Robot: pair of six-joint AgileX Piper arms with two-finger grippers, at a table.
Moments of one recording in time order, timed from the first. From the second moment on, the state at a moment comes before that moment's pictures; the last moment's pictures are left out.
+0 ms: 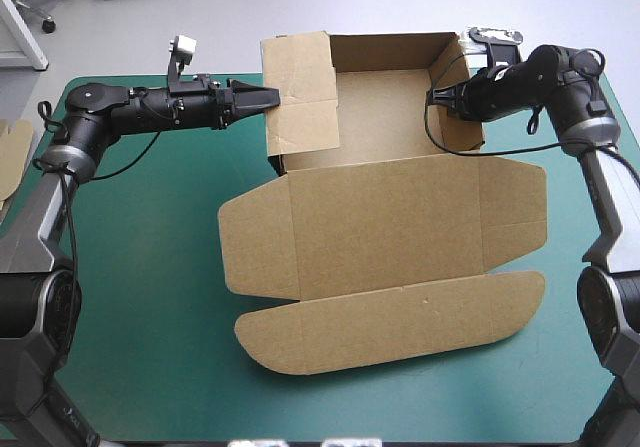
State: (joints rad) left arm -0.02 1.82 -1.64 -1.40 1.20 0.78; right arm 0.10 1.84 -1.88 0.32 1.00 -0.09
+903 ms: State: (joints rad) left arm -0.17 1.82 -1.77 -0.71 1.03 0.38; right arm 0.22 1.91 -1.88 0.17 1.03 0.06
